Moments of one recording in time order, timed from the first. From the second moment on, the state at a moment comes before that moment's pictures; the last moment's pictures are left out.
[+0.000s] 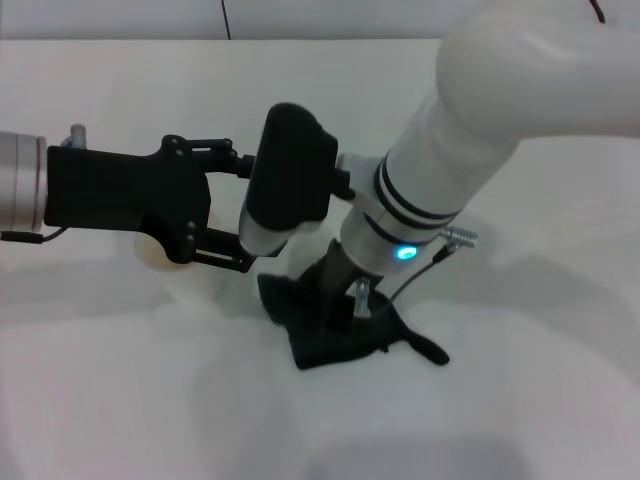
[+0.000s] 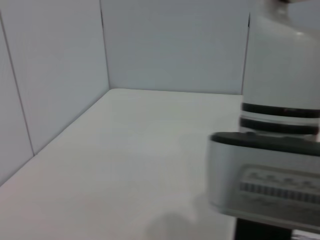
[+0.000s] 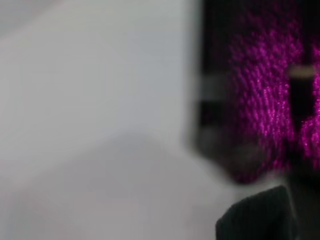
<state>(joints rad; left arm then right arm) -0.51 -2.08 0.94 1.10 2.00 1.69 -1.50 1.06 2.03 -2.18 -0.94 -2.10 -1.07 2.57</state>
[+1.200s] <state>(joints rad) -0.51 -2.08 0.97 1.07 1.97 1.65 -1.50 1.11 2.03 -1.98 -0.74 -2.21 -0.98 2.59</state>
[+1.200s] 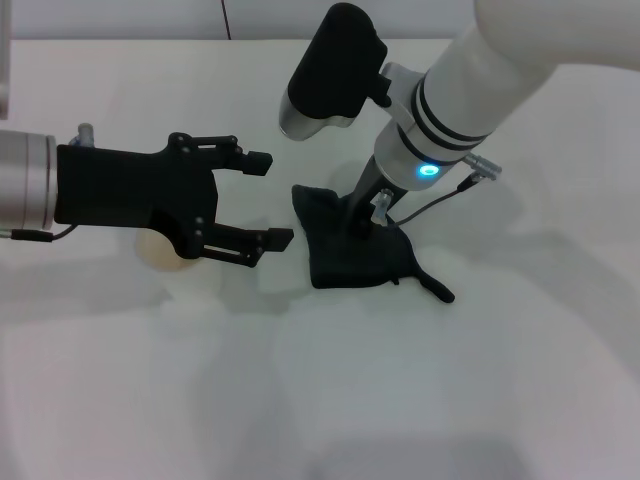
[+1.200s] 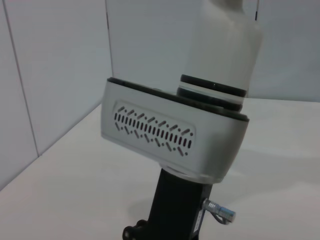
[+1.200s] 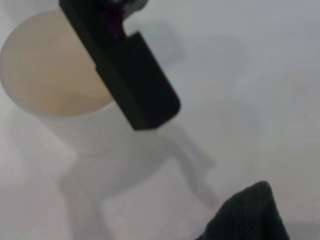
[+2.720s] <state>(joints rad) -0.51 -2.08 0.97 1.07 1.97 1.66 -1.49 0.94 2.02 -1.88 -1.05 -2.34 -1.10 2.62</state>
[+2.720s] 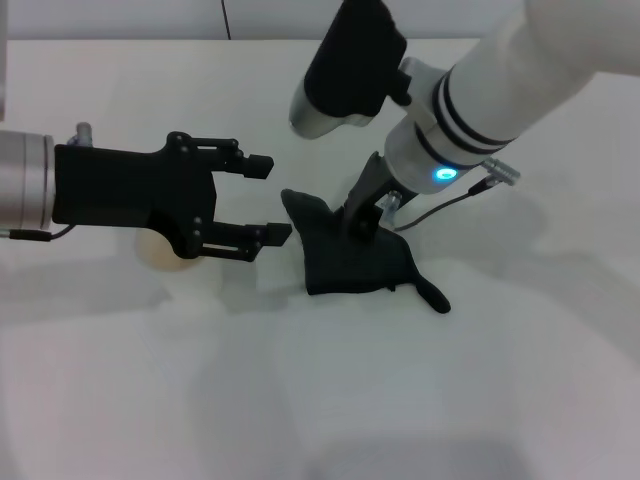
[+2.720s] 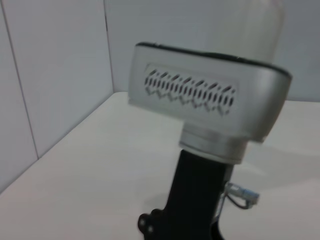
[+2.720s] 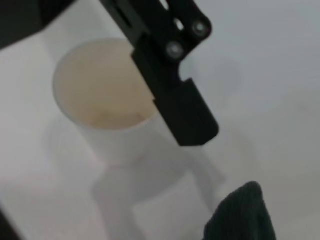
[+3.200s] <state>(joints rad) -0.50 -2.08 0.95 1.09 1.94 1.66 -1.51 0.76 2.02 -1.74 -1.23 -2.46 -1.21 2.62</state>
